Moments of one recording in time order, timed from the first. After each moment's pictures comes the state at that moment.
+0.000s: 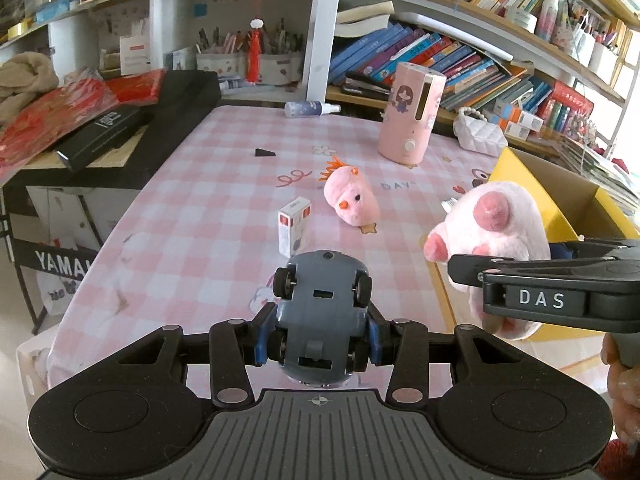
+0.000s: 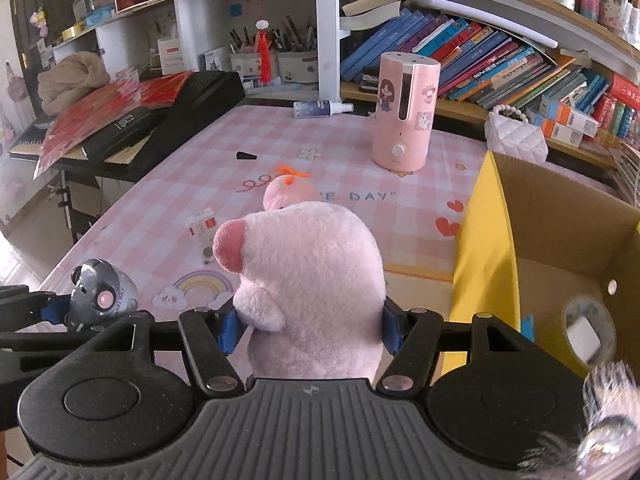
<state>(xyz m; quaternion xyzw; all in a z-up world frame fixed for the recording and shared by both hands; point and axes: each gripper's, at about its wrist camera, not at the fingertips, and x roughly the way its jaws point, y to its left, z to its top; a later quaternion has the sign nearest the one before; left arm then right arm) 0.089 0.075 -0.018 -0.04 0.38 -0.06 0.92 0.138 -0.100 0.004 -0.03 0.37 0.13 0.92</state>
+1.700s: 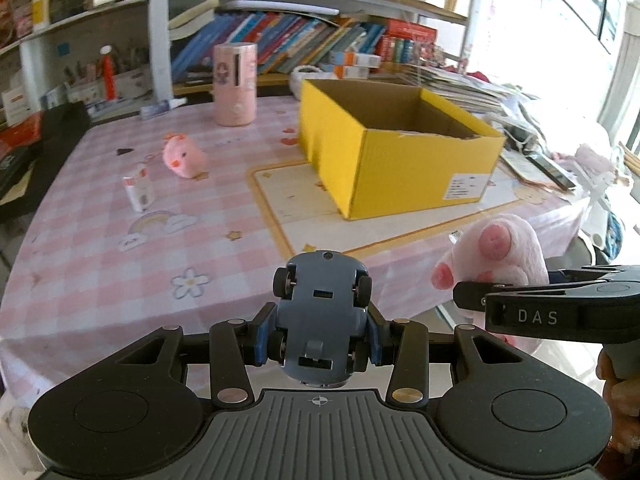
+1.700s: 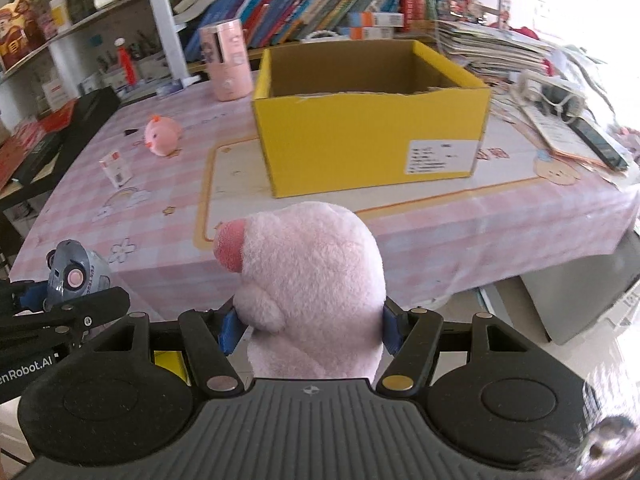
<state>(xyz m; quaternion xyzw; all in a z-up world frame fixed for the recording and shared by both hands) -0.032 -0.006 -0.017 0.05 0.37 -0.24 0.90 -0.072 -0.191 -0.013 0.09 0.39 -0.07 0.91</state>
